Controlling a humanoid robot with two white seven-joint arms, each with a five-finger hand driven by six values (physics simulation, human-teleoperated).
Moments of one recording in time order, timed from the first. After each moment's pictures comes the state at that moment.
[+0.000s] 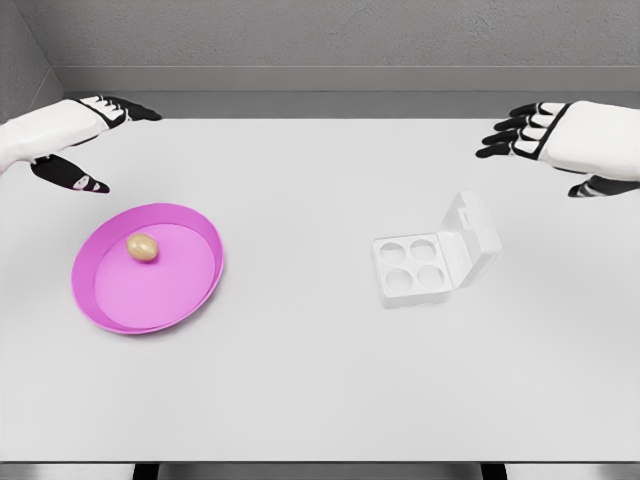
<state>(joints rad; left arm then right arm) -0.74 0.92 -0.70 -1.25 -0.15 -0.61 -0.32 -0.59 -1.06 0.38 -1.71 0.27 -0.61 0.61</state>
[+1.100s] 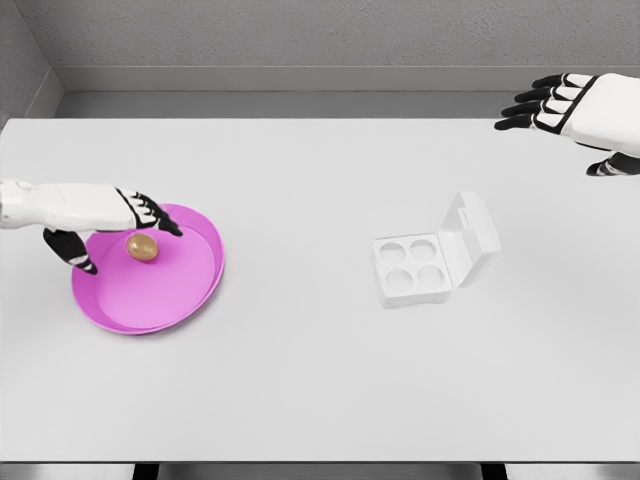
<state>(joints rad) -0.91 1.06 -1.05 -1.45 -0.12 -0.61 -0.61 -0.57 -1.06 0.29 -1.71 0.27 -0.61 0.61</state>
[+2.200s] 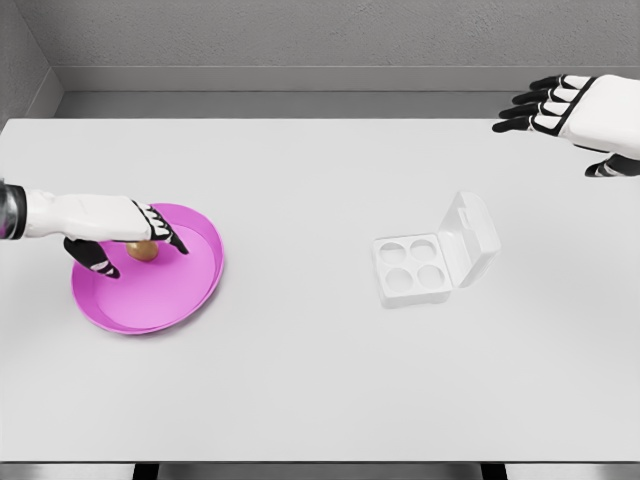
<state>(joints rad) -0.90 0.99 -1.06 -1.40 -0.17 -0.61 -0.61 -0.57 -1.06 0.29 -1.72 0.27 -0.61 0.61</state>
